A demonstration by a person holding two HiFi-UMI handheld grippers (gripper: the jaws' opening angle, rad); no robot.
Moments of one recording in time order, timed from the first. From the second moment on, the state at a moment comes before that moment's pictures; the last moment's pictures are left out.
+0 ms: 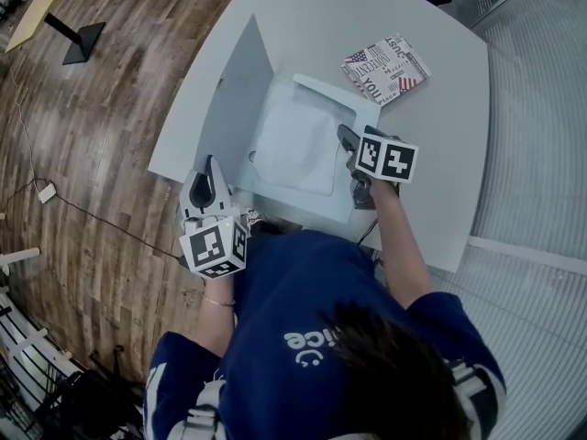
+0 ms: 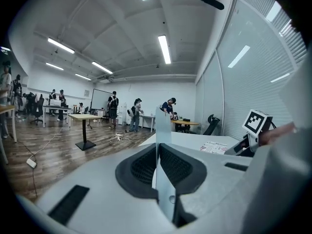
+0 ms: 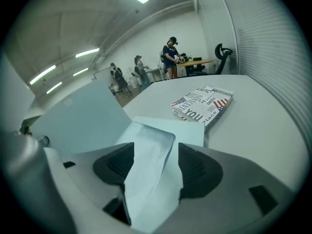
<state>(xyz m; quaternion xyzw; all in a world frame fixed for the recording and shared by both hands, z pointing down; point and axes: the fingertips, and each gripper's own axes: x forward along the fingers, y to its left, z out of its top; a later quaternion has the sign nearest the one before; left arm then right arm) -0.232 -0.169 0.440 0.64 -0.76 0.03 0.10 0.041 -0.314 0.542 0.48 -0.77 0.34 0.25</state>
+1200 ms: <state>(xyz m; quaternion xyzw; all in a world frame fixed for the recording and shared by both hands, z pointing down) -0.022 -0.142 0.472 0.81 -0.56 0.19 0.01 0.152 -0.219 0.482 0.42 -0.85 0.31 -0.01</state>
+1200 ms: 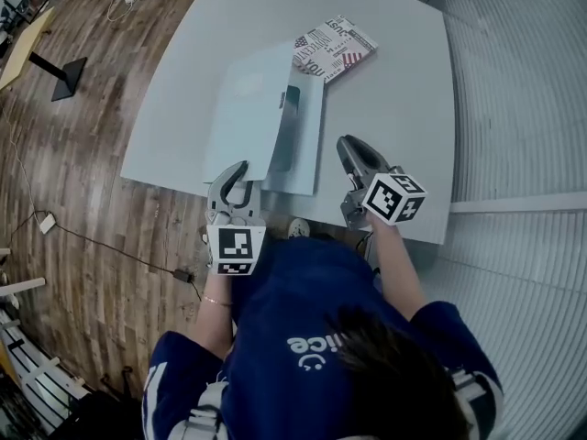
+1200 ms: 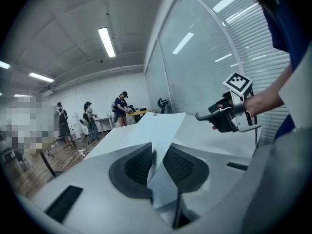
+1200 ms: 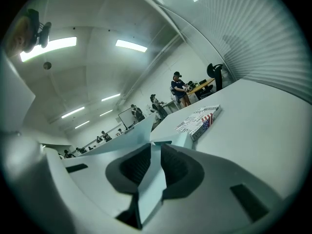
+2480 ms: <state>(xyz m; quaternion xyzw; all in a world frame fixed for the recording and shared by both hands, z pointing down) 0.060 -0.122 0.567 0.87 -0.36 0.25 0.23 0.167 -0.177 0.528 0.43 -0.83 0.35 0.03</state>
